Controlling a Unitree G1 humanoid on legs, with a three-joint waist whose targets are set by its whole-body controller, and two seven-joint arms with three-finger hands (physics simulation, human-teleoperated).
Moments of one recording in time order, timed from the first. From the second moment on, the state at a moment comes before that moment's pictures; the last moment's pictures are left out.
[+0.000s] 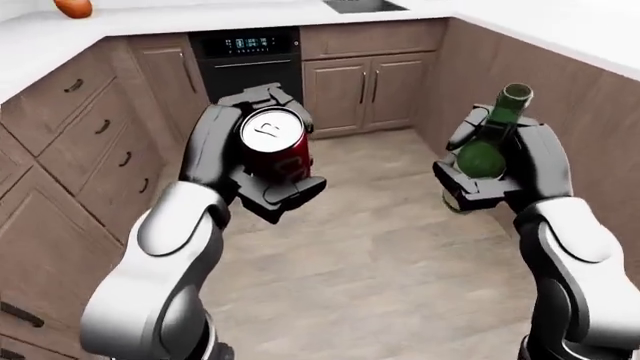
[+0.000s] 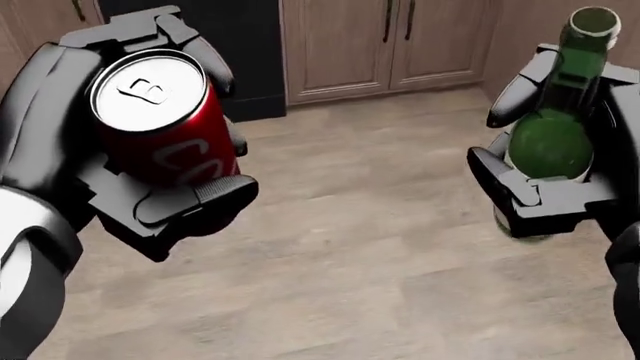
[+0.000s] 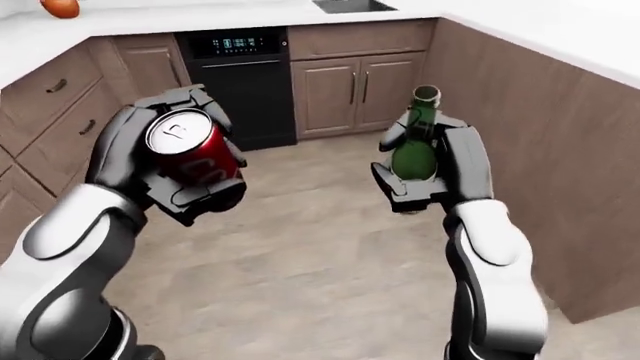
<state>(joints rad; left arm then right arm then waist) -0.66 0.13 0.08 -0.81 -0.15 1.28 -0.05 -0.39 -0.27 -0.25 -0.68 0.04 0.88 0.16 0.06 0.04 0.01</state>
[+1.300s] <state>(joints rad) -0.65 0.13 0.08 -0.82 -0.19 1.29 -0.02 -0.39 -0.30 -0.31 -0.80 0.15 1.00 0.10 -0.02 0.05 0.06</state>
